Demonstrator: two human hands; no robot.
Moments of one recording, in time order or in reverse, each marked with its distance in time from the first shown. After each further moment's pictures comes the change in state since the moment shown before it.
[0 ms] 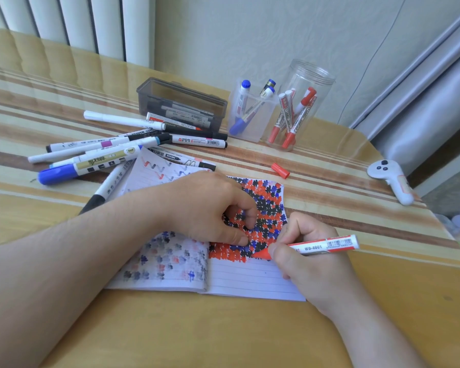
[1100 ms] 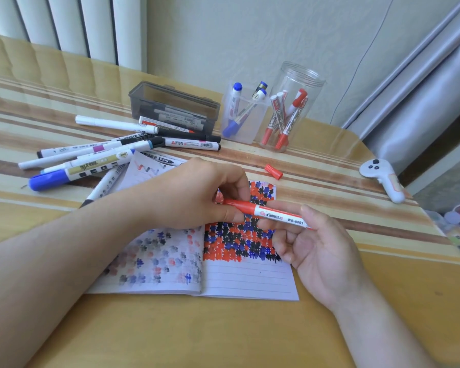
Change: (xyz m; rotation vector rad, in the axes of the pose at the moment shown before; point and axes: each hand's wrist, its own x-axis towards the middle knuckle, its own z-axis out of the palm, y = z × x) left_hand -0.005 0.001 -0.010 -0.275 0.191 -0.099; right_hand 0.012 0.014 -0.011 0.809 -0.056 0.049
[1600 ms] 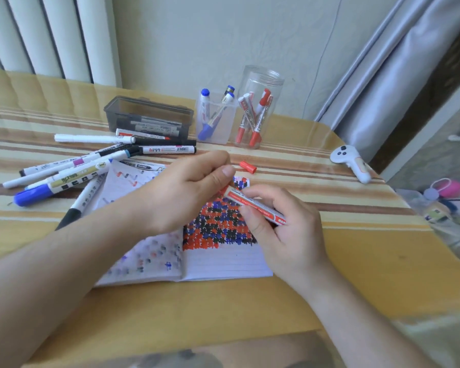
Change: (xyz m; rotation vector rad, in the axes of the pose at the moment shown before) left_hand -0.006 0.039 0.014 -0.500 0.095 0.049; right_hand -0.022 -0.005 0.019 -0.858 0.168 -0.770
